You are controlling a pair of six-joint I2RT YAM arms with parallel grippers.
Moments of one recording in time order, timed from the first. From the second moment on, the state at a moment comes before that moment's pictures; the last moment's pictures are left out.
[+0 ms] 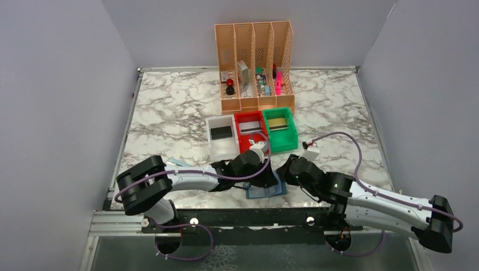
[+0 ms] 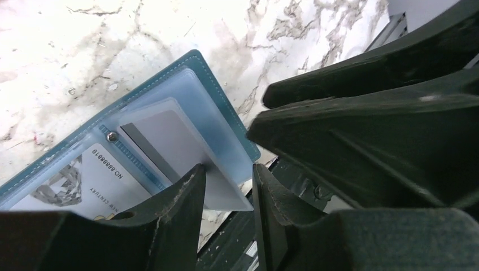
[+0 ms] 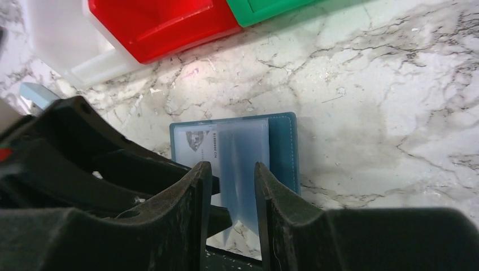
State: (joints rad) left arm -1.12 1.50 0.66 0.29 0.08 -0.86; right arm 1.08 0.83 0.49 -0.42 0.50 1.05
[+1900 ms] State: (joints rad) left arm -1.13 1.52 0.68 0.14 0.00 -0.81; right arm 1.08 1.01 0.35 -0.30 0.49 1.19
